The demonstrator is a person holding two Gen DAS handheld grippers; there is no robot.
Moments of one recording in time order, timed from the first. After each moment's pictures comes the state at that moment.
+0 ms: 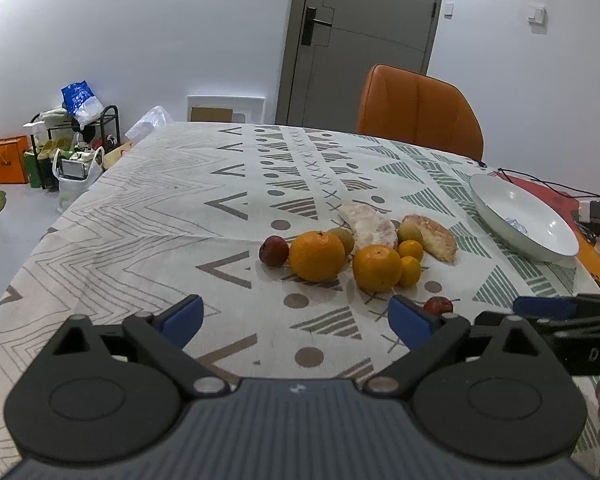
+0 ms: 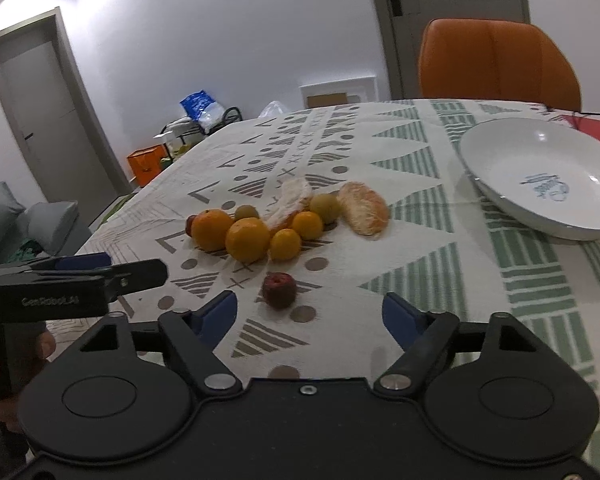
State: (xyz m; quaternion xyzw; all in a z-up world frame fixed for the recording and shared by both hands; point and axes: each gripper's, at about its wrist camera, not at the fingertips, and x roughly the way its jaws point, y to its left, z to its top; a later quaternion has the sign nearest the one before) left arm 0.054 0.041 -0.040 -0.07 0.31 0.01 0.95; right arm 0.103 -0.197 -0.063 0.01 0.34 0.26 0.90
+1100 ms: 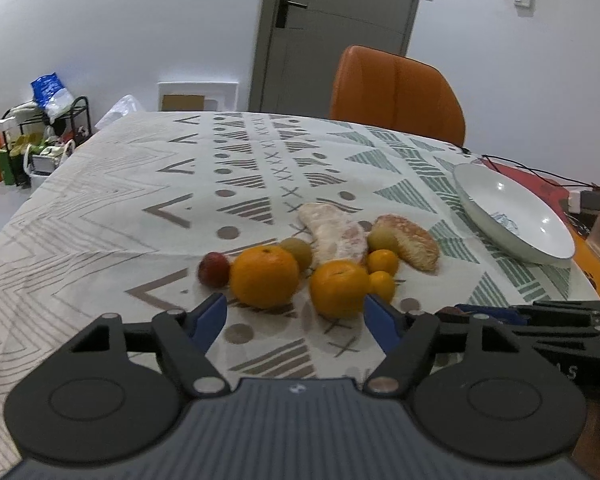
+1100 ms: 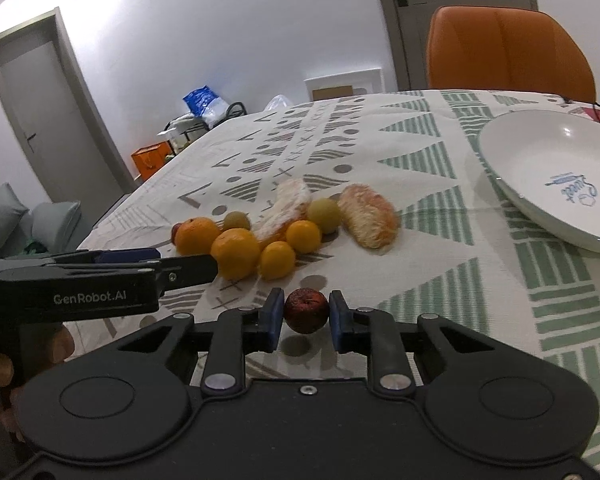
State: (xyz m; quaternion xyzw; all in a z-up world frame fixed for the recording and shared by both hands) left arm 0.099 0.017 -0.048 -0.06 0.33 -0.03 0.94; right arm 0.133 -0.194 -0.074 0.02 0.35 0.26 0.90
